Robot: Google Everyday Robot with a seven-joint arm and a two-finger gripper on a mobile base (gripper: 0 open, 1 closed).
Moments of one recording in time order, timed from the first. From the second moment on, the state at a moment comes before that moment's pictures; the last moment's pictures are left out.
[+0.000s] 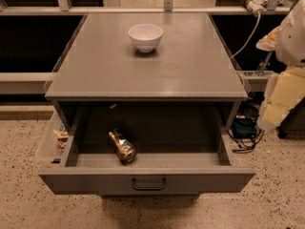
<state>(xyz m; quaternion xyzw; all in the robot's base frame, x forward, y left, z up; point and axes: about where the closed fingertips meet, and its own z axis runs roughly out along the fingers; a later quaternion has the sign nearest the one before) 0.438 -0.217 0.976 -0.60 0.78 -0.03 0.16</state>
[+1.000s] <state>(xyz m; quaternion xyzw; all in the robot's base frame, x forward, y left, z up) 0.436 -0.187 0.936 -0.61 0.76 0.02 0.22</state>
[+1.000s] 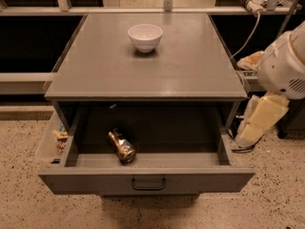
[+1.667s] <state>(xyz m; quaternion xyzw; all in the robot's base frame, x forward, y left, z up) 0.461 -0.071 0.891 -0.63 0.69 0.17 0.32</state>
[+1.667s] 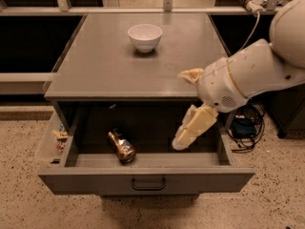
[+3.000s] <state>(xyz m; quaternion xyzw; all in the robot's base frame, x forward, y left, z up) 0.472 0.013 0.816 -0.63 0.66 0.27 0.32</state>
